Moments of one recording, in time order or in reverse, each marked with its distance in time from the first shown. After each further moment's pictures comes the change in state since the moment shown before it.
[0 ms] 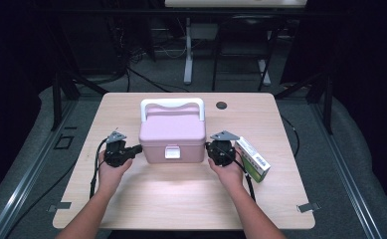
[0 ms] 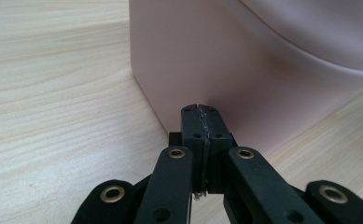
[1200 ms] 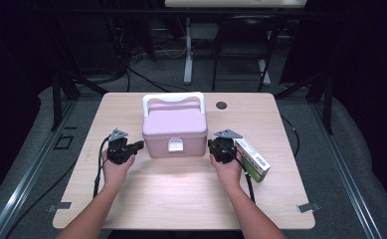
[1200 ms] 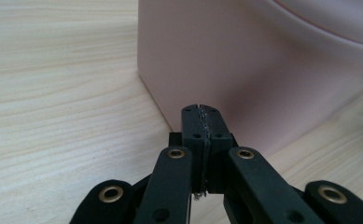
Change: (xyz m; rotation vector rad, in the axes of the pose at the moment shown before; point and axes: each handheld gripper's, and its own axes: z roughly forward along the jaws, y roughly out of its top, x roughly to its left) left arm 0.006 0.002 0.018 -0.060 0.032 -0.046; right arm -0.013 -0.003 0.015 -0.018 -0.033 0.100
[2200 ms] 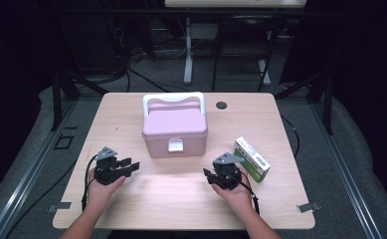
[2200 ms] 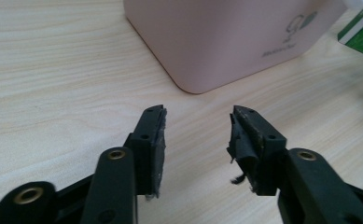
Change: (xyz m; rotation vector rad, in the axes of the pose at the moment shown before) left arm -0.002 -0.039 -0.049 0.071 -0.054 0.005; right arm 0.016 -0.050 -0.050 0.107 0.137 -0.168
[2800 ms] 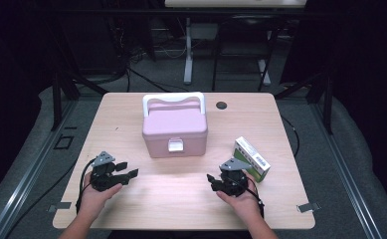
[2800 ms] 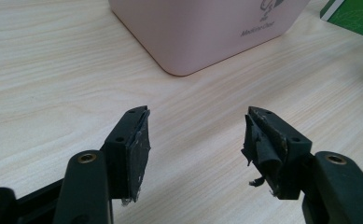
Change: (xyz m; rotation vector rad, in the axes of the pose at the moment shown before) left arm -0.007 -0.009 -0.017 0.015 -0.034 0.082; right arm 0.002 -0.011 -0.026 -0.014 -0.009 -0.010
